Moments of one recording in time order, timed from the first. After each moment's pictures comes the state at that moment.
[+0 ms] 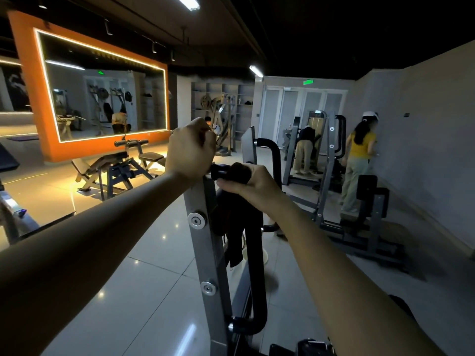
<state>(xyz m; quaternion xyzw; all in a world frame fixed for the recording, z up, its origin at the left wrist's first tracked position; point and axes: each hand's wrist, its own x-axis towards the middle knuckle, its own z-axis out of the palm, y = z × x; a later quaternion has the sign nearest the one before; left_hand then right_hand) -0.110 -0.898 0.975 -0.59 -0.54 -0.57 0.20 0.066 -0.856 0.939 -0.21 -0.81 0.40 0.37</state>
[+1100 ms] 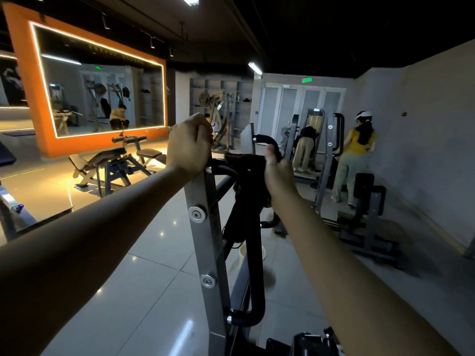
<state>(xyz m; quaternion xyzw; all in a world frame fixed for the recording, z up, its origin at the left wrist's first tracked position) -0.113 -0.898 0.973 -0.59 -0.53 -0.60 0.15 0.072 -0.856 0.956 -0.42 -0.61 0.42 0.52</state>
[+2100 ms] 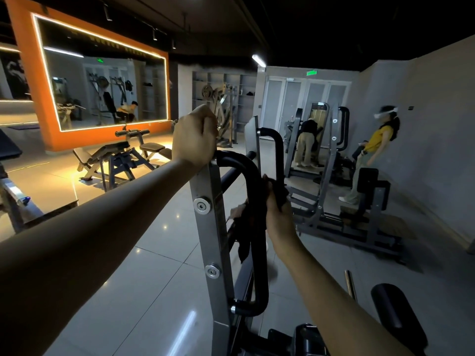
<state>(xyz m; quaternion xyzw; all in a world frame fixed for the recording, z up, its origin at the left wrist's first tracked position) -0.113 -0.894 0.969 -0.57 -0.53 -0.61 0.14 0.089 -0.888 0.864 -0.32 -0.62 0.50 0.50</state>
